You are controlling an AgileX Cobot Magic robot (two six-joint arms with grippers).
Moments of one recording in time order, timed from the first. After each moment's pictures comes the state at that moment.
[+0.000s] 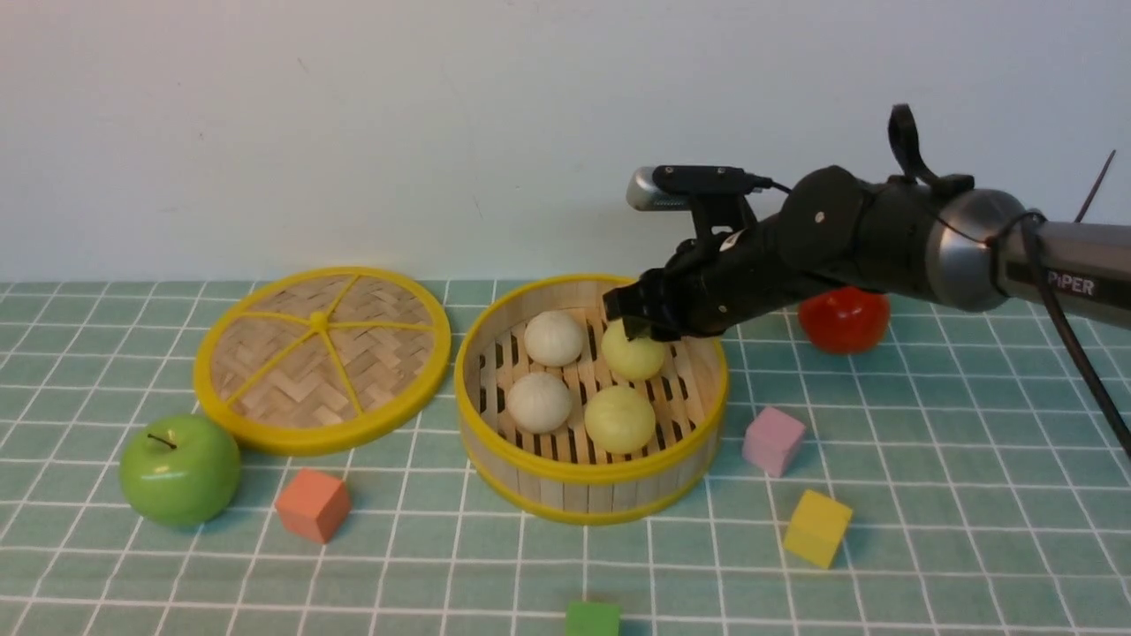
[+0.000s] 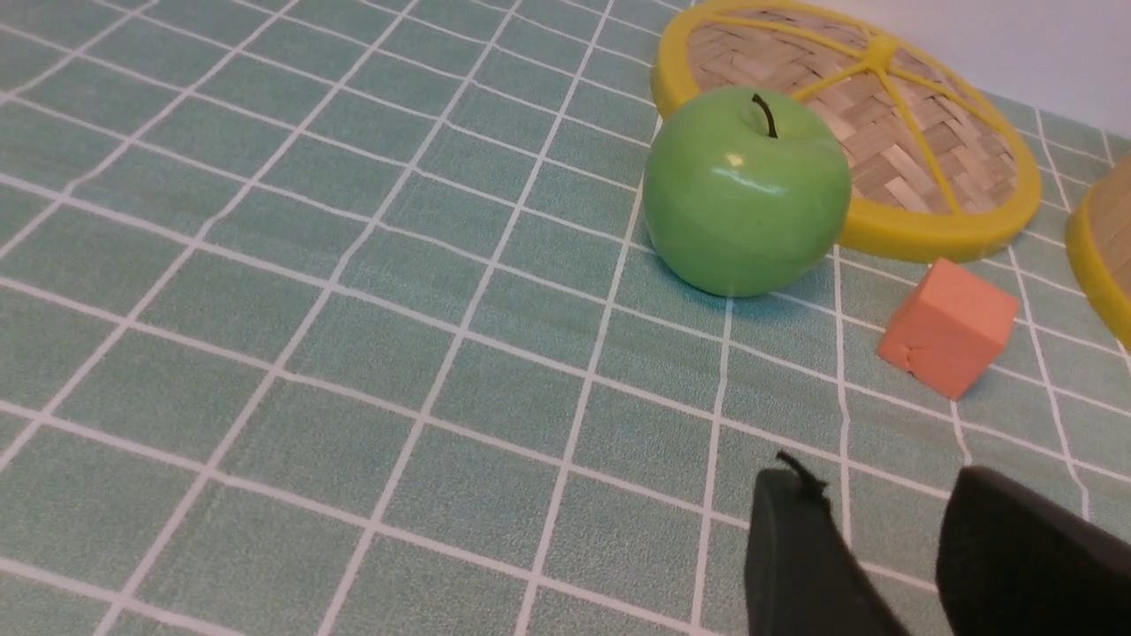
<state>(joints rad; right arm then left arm) 0.38 2.10 -1.58 0.57 0.41 -0.29 0.01 -0.01 0.03 0.15 0.39 -0.46</state>
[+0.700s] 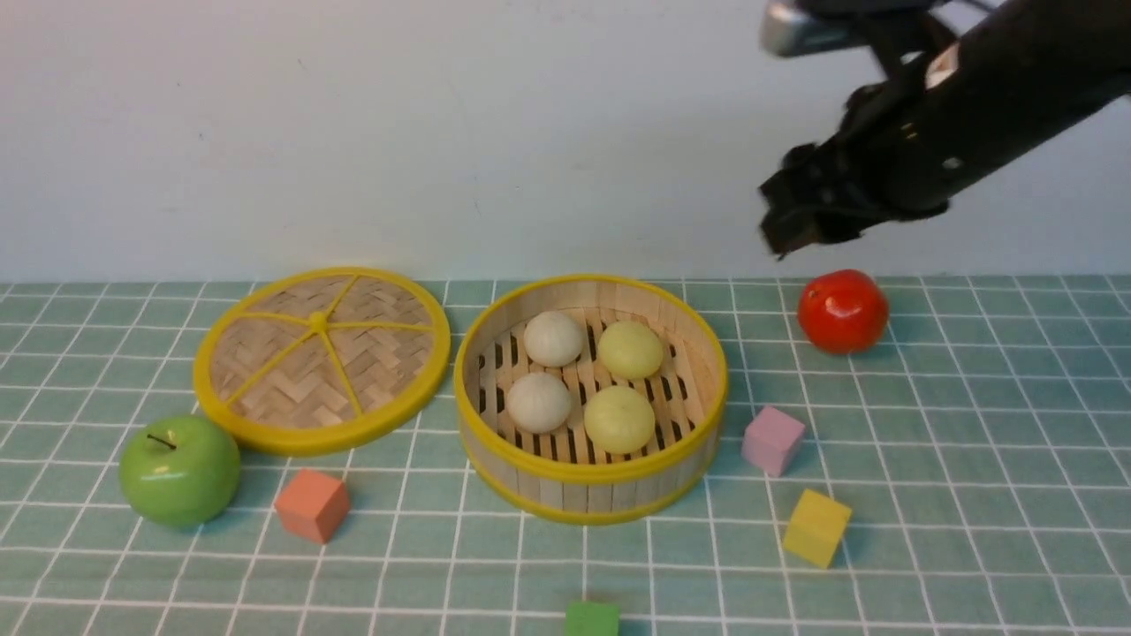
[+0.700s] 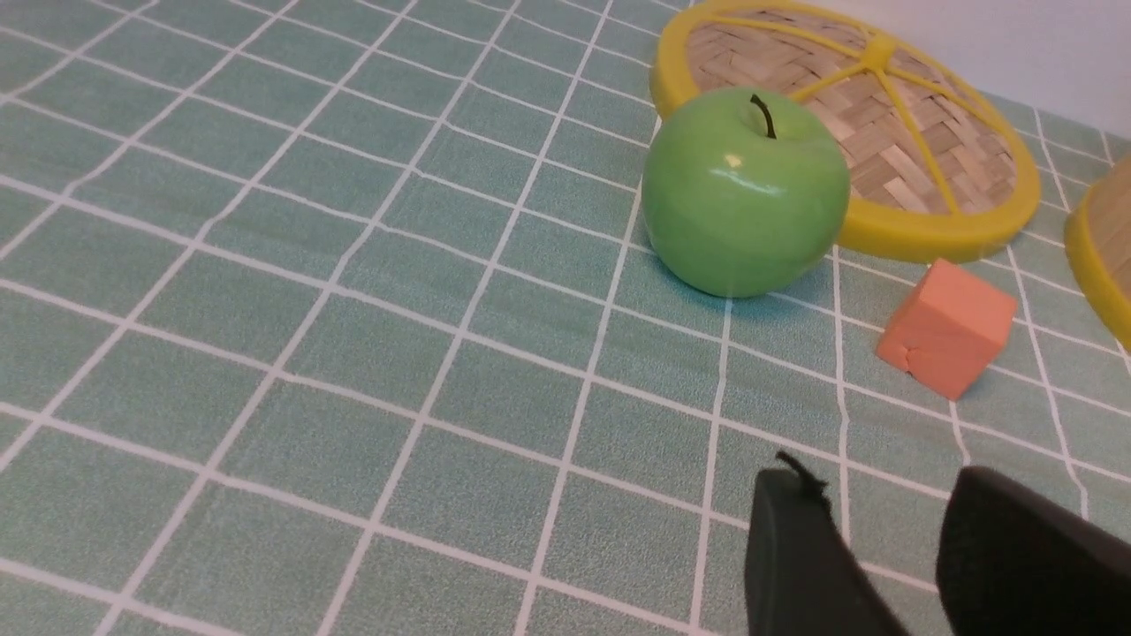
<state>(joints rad) 0.34 1.57 -1.57 0.15 0.95 -0.06 0.01 -0.01 0.03 0.15 0.39 -0.46</state>
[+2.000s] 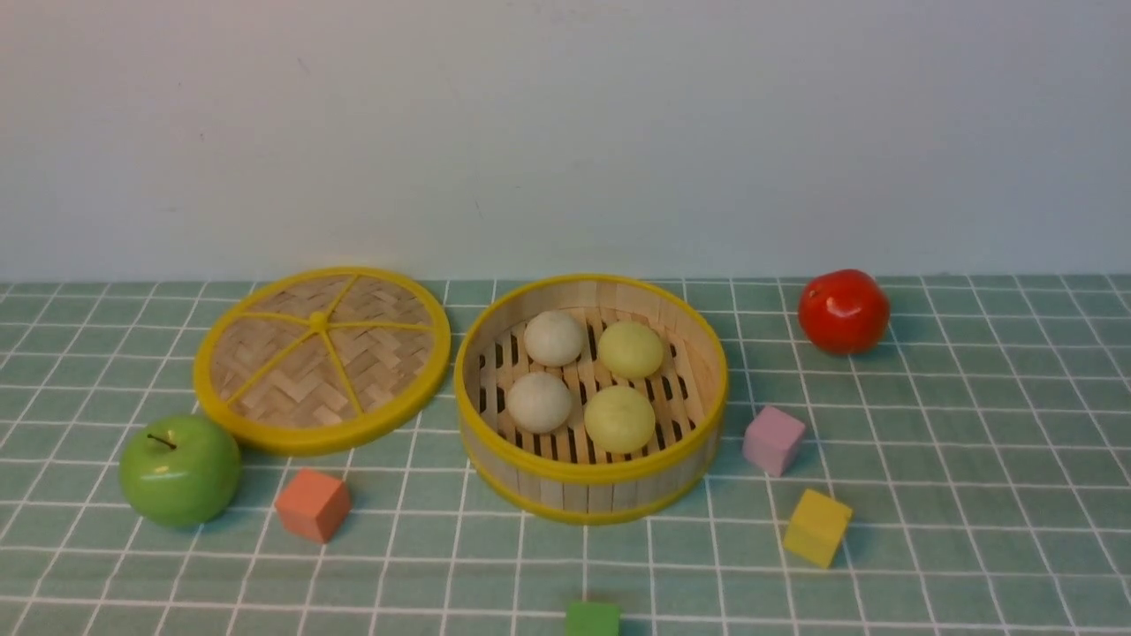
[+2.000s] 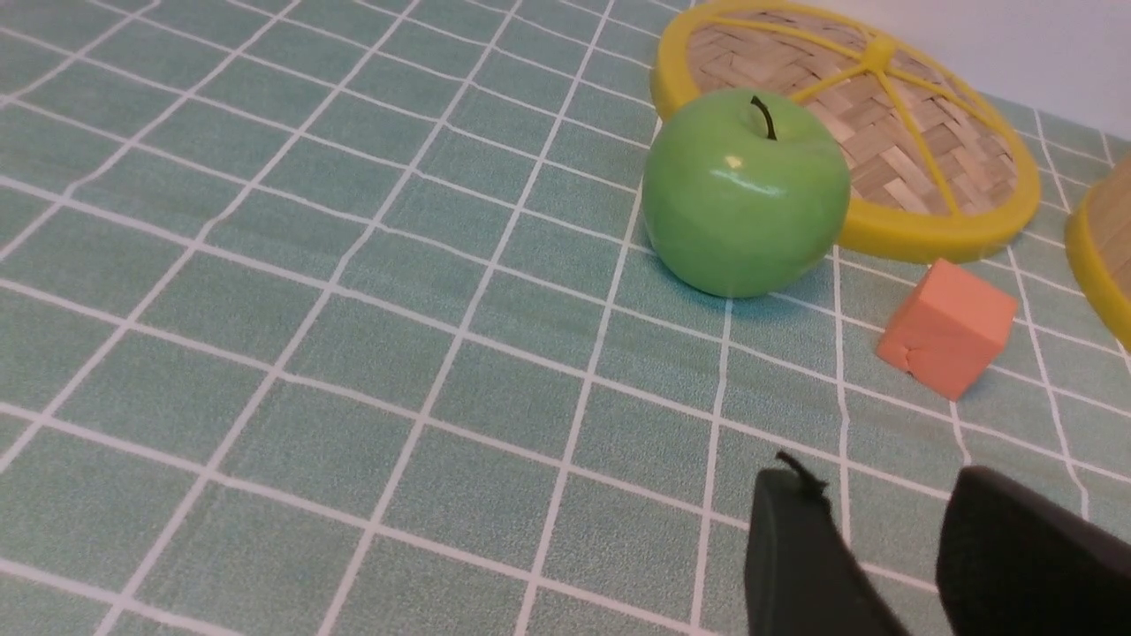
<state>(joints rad) 0.33 0.88 -0.84 -0.03 1.07 0.06 0.01 -0.01 0.03 0.15 0.39 -0.46</state>
